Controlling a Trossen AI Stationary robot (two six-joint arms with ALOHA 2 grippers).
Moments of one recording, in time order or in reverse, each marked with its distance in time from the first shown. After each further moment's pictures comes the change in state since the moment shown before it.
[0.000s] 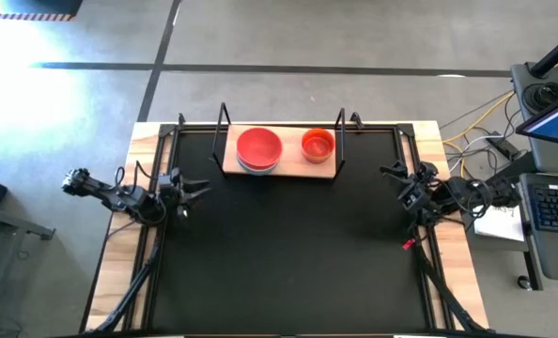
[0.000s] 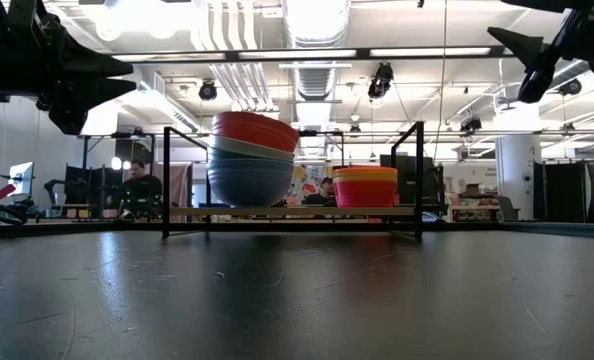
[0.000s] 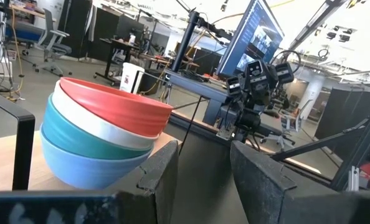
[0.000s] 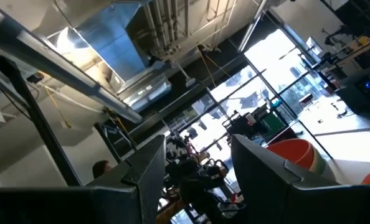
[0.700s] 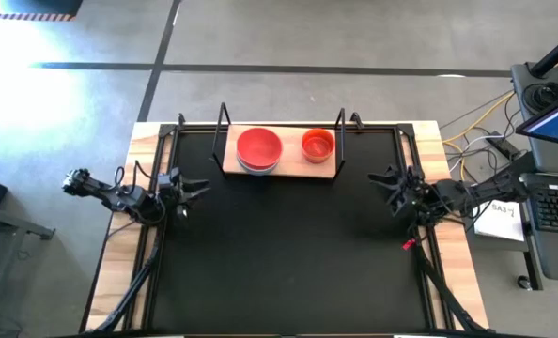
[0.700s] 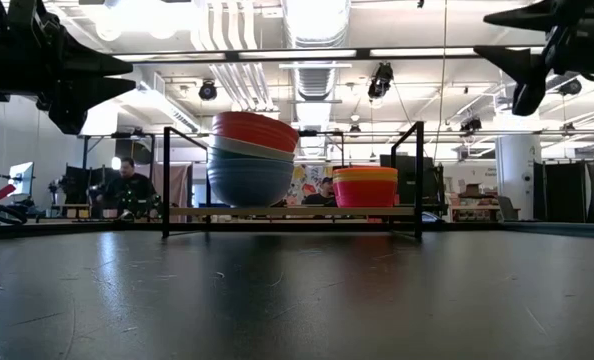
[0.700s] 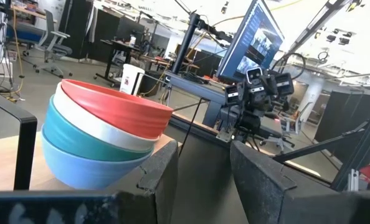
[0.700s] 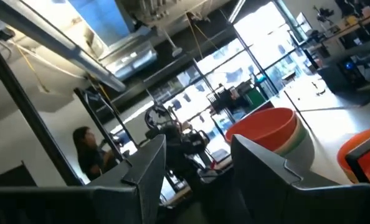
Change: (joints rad) left arm 0.000 -0.011 0.000 -0.002 -0.002 0.000; right arm 0.007 0.196 0.000 0.009 0.000 0.001
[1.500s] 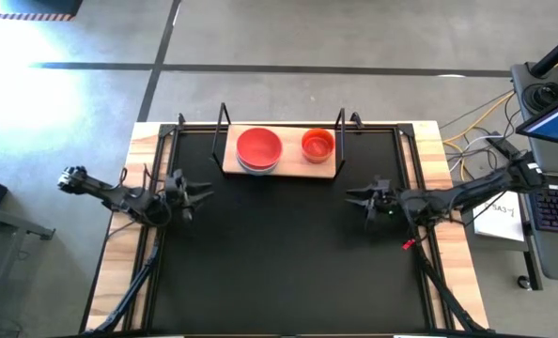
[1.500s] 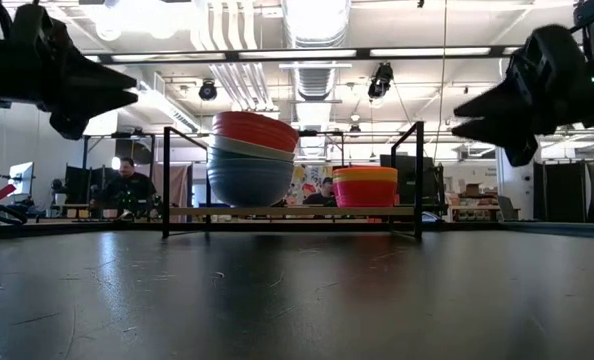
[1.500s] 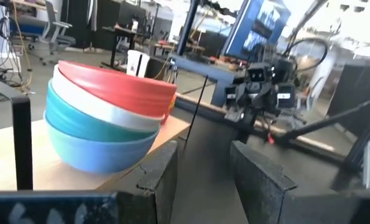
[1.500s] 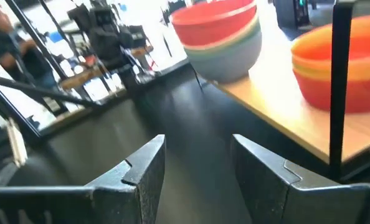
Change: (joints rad) left arm 0.000 0.090 0.000 -0.016 0.000 0.000; right arm 0.000 0.474 0.000 -0.007 0.000 -0.001
